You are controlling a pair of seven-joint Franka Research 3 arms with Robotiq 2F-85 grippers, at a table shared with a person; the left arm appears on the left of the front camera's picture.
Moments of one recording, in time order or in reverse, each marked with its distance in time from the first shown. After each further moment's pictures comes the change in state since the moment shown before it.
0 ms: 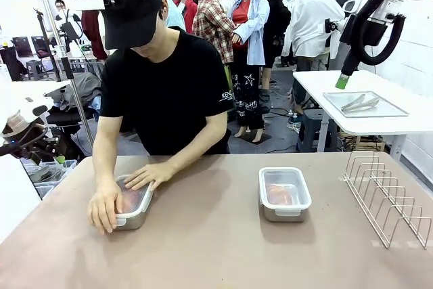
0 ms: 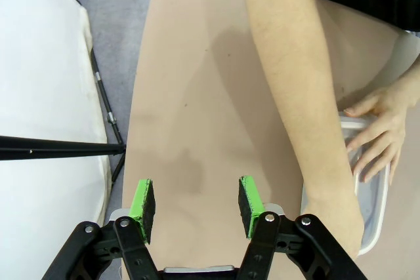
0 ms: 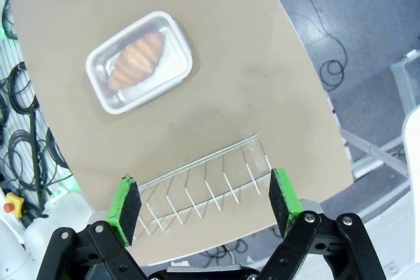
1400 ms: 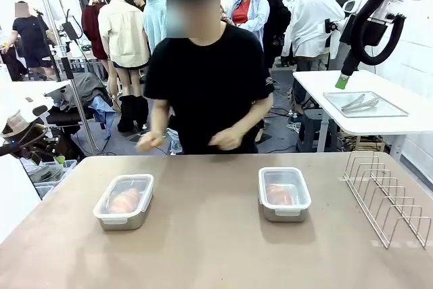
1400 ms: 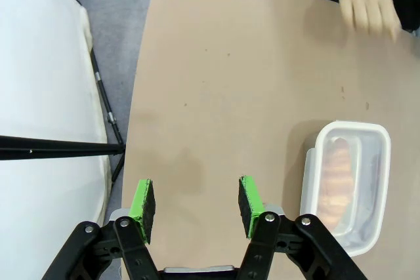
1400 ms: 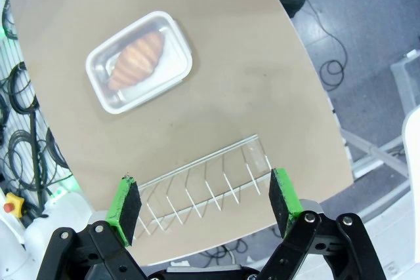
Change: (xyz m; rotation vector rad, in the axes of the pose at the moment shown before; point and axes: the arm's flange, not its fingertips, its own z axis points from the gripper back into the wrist) left arm 0.000 0.000 0.000 0.000 0.000 0.000; right arm 0.000 0.000 0.000 0.000 0.000 0.000
